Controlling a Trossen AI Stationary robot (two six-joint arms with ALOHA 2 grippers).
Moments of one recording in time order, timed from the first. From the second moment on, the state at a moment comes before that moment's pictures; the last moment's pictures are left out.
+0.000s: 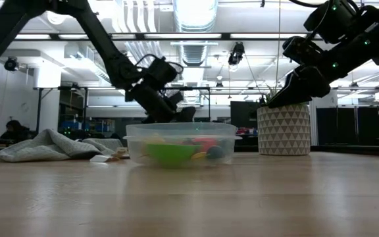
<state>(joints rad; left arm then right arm) 0.53 1.94 1.06 0.34 -0.22 -0.18 -0.14 1.00 0.32 0.15 0.24 -0.13</state>
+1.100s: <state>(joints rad) 0.54 1.98 1.09 0.29 -0.23 -0.22 -0.14 1.00 0.32 0.13 0.24 -0.12</state>
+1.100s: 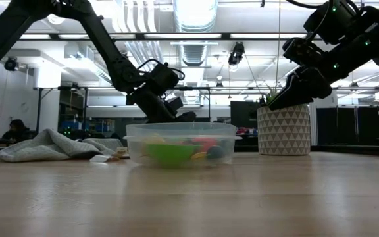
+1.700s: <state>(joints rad) 0.51 1.88 1.09 0.24 -0.18 -0.22 -0.14 1.00 0.32 0.13 0.24 -0.13</state>
